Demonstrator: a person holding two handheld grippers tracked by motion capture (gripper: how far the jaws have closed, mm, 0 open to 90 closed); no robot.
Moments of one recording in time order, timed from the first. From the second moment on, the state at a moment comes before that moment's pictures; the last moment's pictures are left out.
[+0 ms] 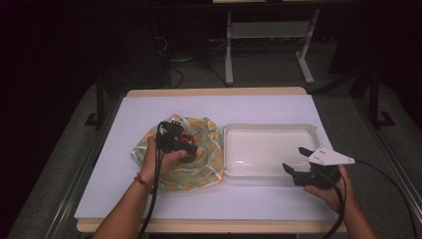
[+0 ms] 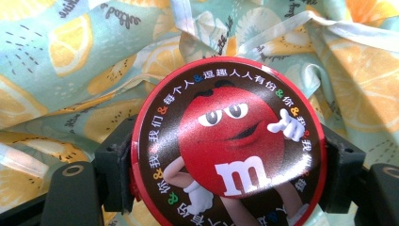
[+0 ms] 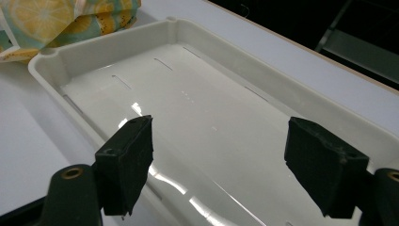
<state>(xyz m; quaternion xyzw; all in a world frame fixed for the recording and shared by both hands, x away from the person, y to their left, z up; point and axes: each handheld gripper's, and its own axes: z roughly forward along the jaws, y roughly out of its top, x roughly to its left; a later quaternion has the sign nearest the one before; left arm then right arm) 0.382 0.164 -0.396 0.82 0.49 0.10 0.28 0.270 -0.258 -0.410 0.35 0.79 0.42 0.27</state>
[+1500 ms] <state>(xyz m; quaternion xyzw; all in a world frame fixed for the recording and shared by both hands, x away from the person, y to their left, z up) 0.382 0.133 -0.339 0.82 0.48 0.11 0.29 0.269 -0.260 -0.409 0.35 0.79 0.43 0.27</state>
